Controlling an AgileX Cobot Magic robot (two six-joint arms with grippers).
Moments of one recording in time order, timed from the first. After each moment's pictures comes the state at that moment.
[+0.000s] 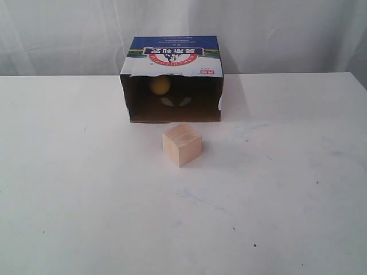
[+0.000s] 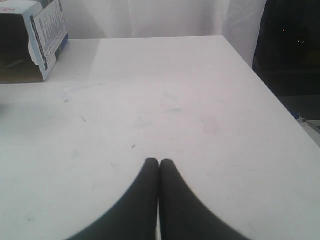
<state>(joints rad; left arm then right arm) -0.10 0.31 -0.56 -1.79 0.05 2.11 -0.04 0.01 0.00 -0.07 0.36 0.11</state>
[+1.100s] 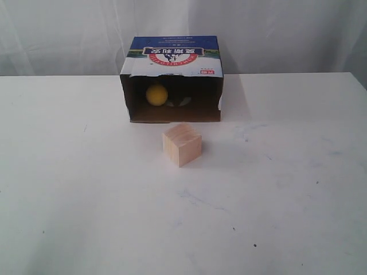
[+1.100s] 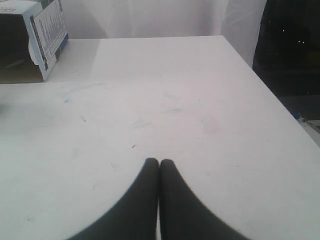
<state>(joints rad) 0.19 0.19 -0.08 -0.52 0.38 0.54 -0.04 0.01 0.00 -0.07 0.36 0.11</state>
